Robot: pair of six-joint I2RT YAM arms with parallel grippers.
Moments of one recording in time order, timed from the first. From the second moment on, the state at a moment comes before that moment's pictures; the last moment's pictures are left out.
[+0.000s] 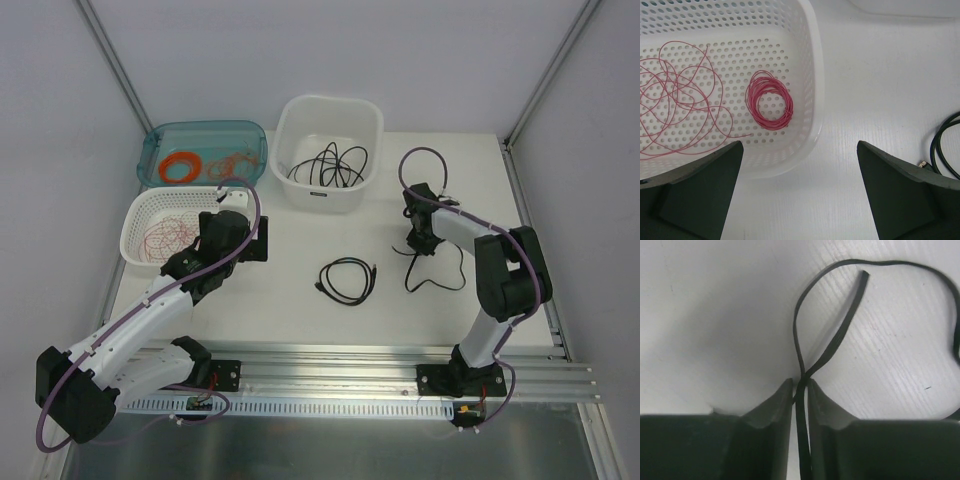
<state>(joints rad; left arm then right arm) -0.58 0.96 0.77 -0.45 -0.45 -0.28 0.31 1.76 1.07 -0.59 0.39 0.86</state>
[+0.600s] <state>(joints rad) -0.58 0.96 0.77 -0.45 -0.45 -0.28 0.34 1.54 1.19 -0.72 0.45 0.68</state>
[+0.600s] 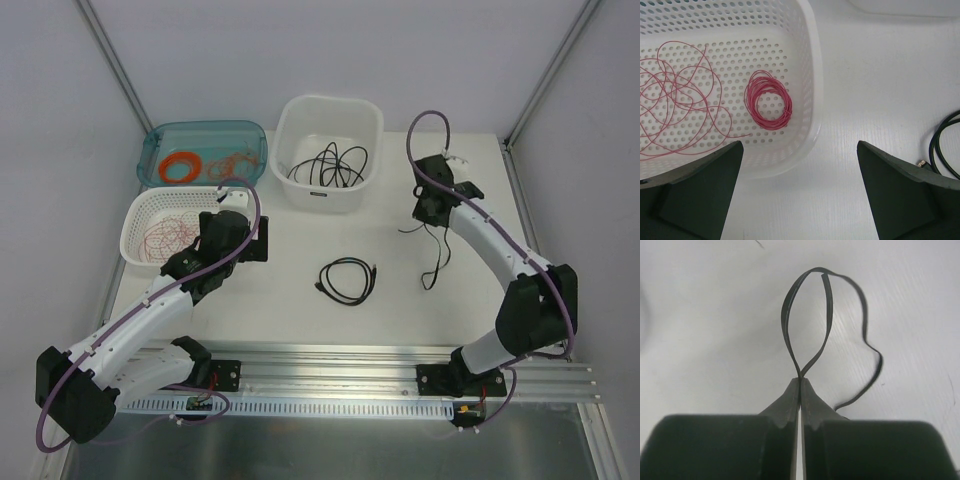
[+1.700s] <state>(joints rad) -0.58 0.96 0.77 -0.45 -0.45 -0.28 0.49 1.99 2.06 -0.47 -0.15 0.08</state>
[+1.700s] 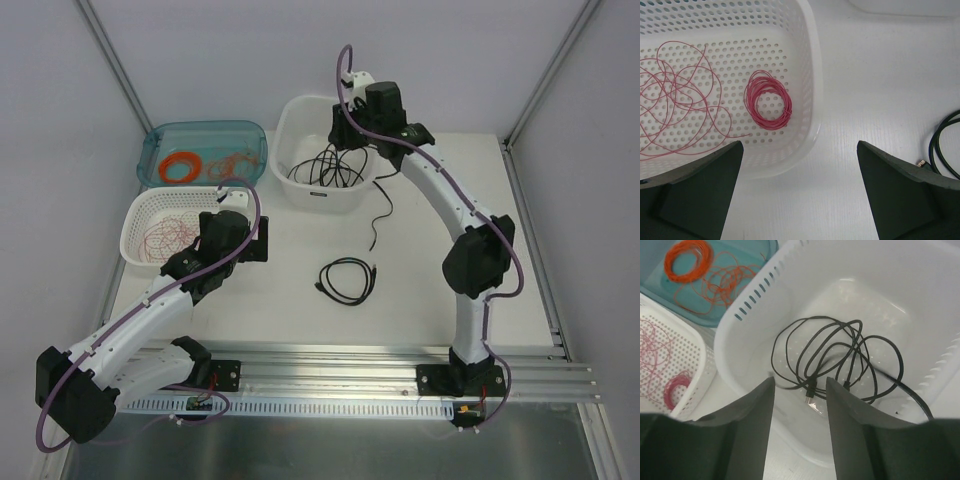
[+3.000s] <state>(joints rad) -0.58 0.98 0.77 -0.45 -0.43 -0.28 0.49 1.79 1.15 -0.40 0.12 0.57</state>
